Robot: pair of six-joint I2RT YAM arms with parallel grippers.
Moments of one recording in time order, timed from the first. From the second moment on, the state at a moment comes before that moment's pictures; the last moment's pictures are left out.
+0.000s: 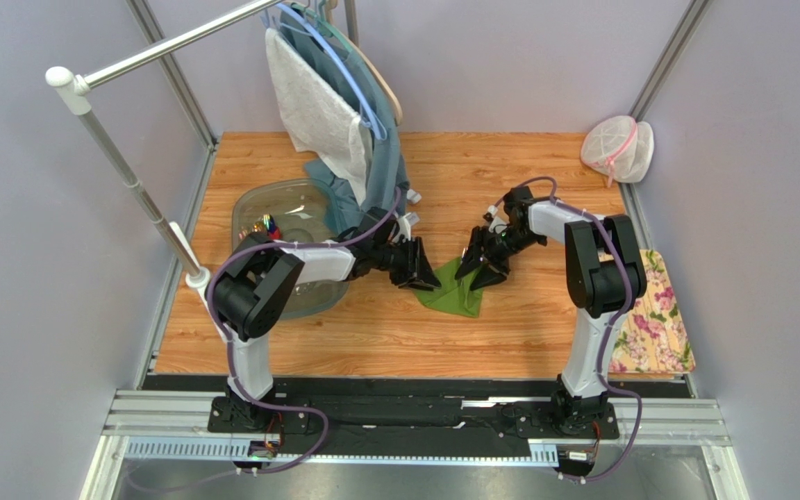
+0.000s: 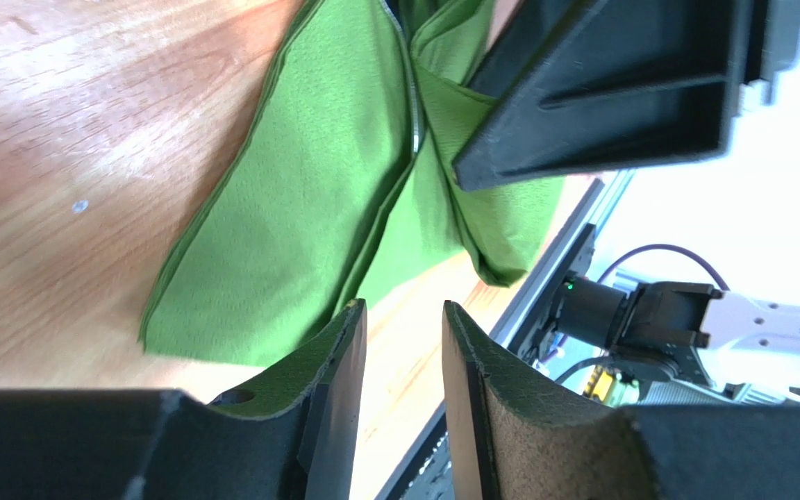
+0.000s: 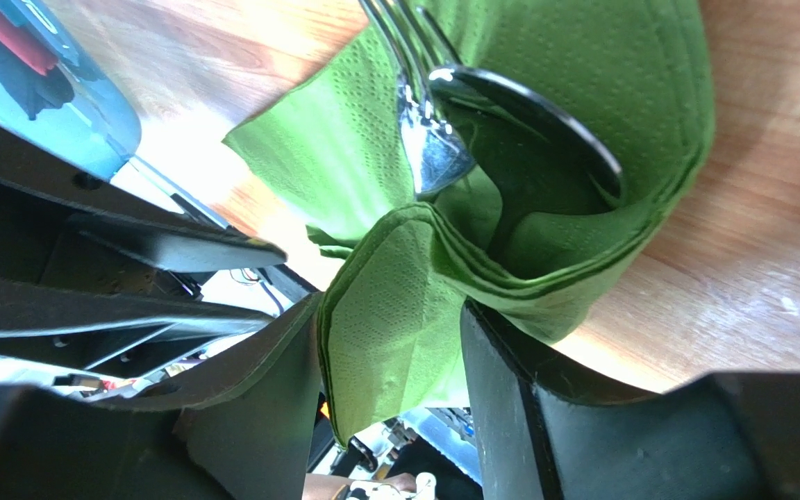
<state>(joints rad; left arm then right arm) -0.64 1.90 1.02 0.13 0.63 -0.80 0.18 1.99 1.26 -0.76 -0.74 0.39</state>
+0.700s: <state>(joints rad) -0.61 1.81 0.97 0.20 0.66 -0.77 0.20 1.99 1.30 -0.75 -0.77 0.44</state>
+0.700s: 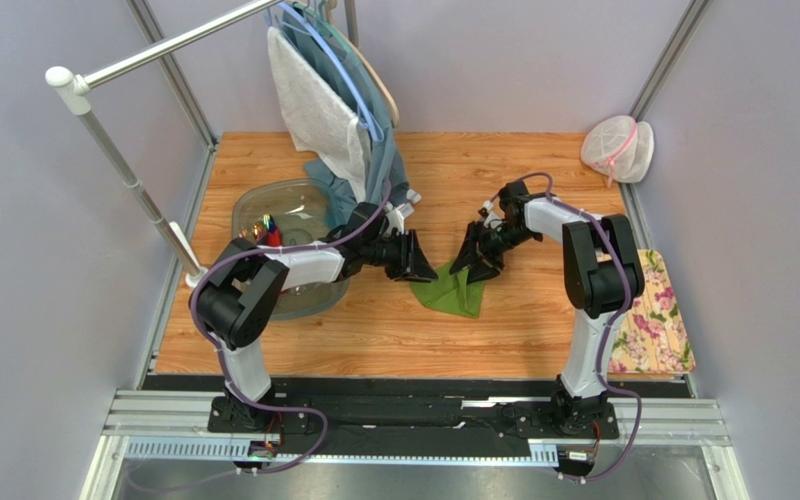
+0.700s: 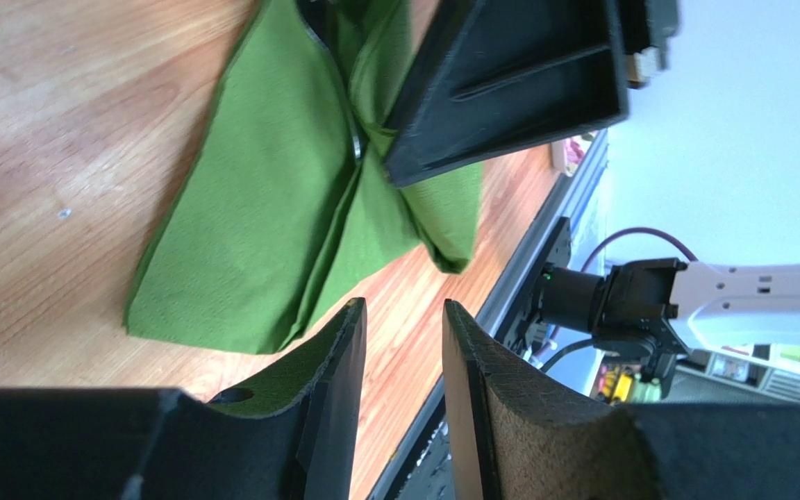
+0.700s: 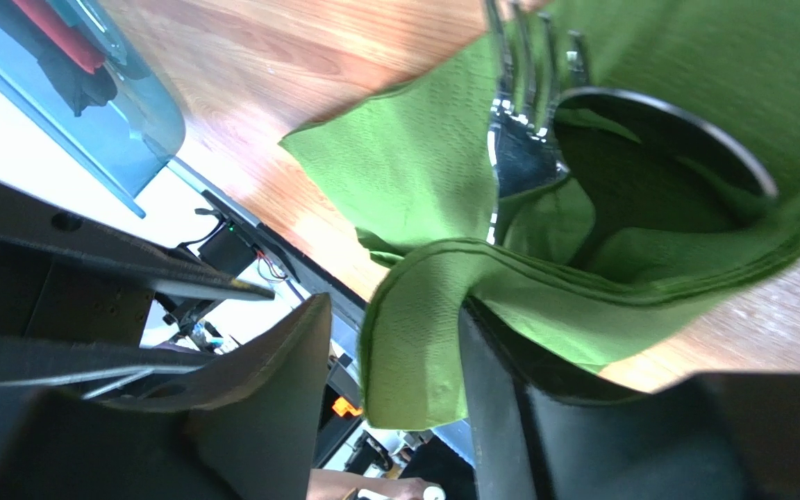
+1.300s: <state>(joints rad) -0.82 1.71 1.00 0.23 0.55 -0.35 0.22 2.03 1.32 -0.75 -0.79 0.48</state>
